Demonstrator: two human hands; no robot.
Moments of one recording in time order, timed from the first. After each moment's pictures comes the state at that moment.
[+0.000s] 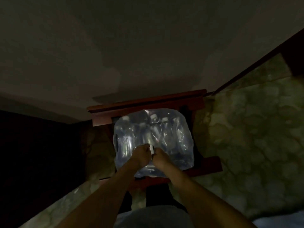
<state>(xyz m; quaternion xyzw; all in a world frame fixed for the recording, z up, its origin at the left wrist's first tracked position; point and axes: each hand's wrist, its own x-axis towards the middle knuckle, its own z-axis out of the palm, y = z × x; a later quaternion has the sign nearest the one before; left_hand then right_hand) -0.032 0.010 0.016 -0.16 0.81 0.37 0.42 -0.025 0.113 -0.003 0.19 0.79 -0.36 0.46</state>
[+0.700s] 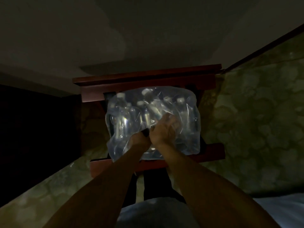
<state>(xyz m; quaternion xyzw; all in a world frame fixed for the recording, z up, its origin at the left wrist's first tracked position) -0.018 0.031 -0.064 -0.31 0.80 0.29 0.43 -0.049 0.108 -0.040 0.21 0.91 -0.19 0.30</state>
